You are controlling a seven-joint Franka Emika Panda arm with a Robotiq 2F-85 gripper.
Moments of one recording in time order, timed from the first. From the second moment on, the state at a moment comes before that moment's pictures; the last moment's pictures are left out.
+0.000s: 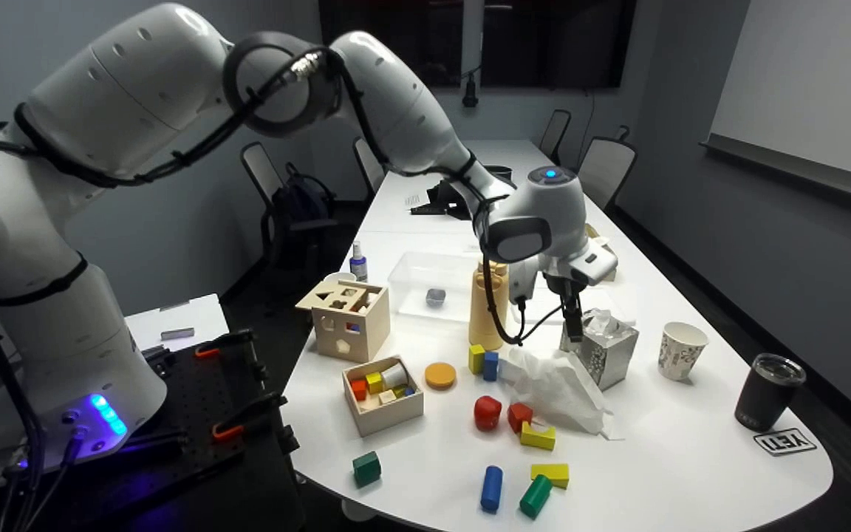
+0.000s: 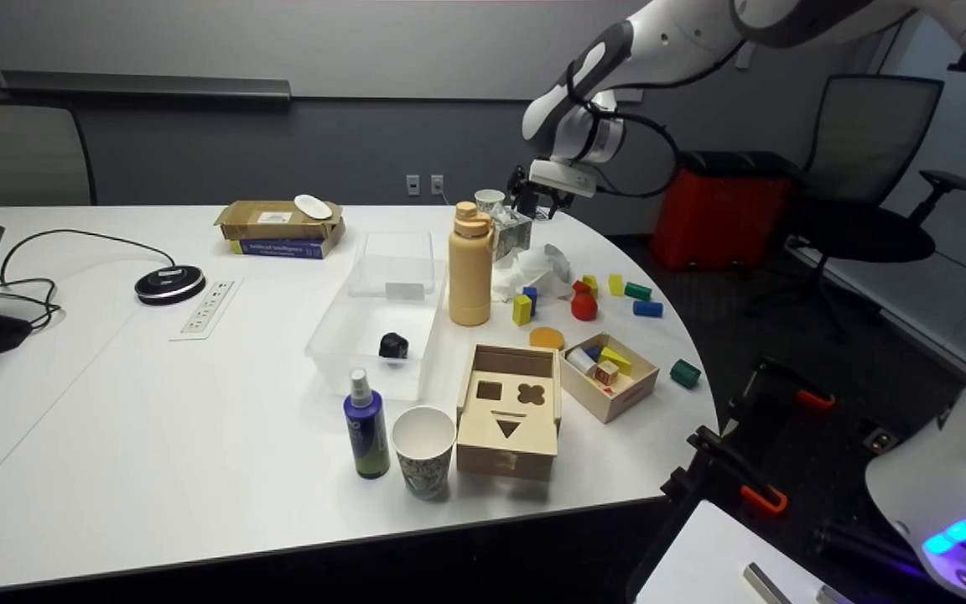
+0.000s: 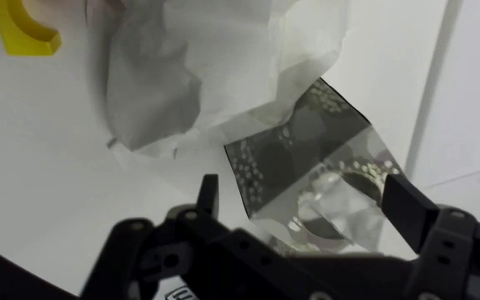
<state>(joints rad) -0.25 0.98 -0.10 -1.39 0.35 2.74 0.21</state>
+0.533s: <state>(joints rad) -0.26 1.32 -0.14 -1.09 0.32 2.71 0.35</state>
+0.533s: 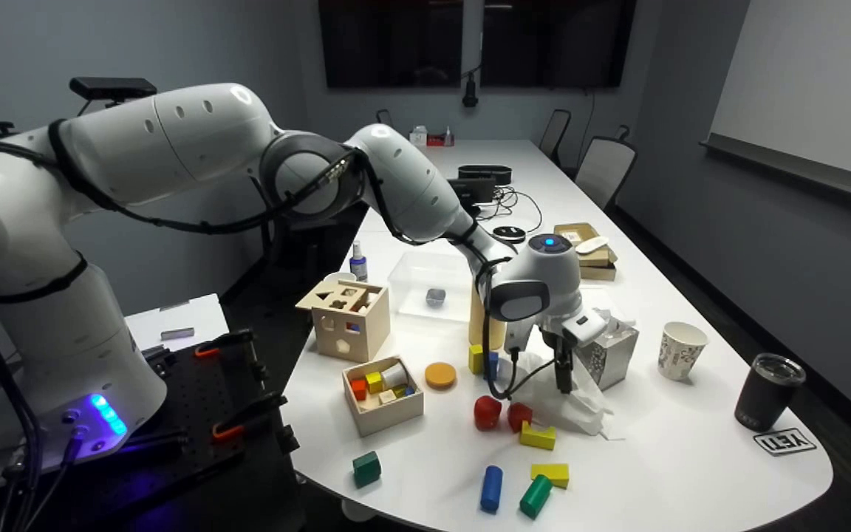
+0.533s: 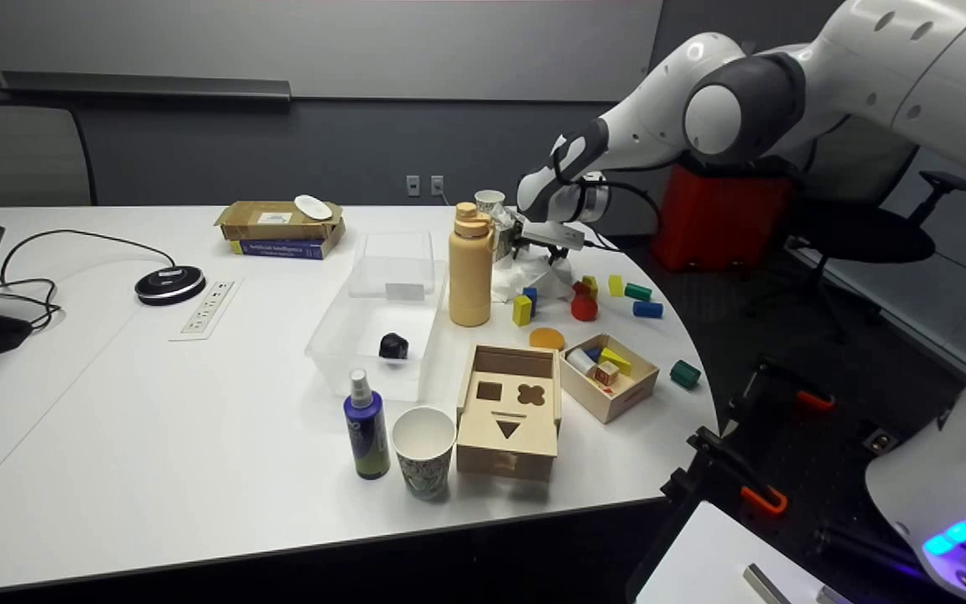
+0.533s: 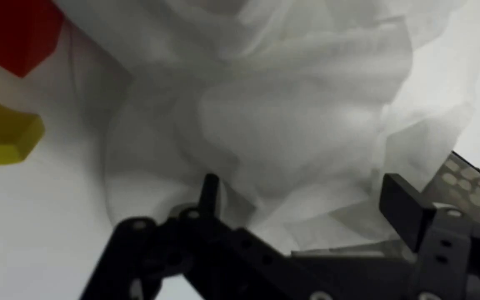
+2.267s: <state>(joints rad) -0.10 1.04 -0.23 -1.10 0.34 2.61 0.51</state>
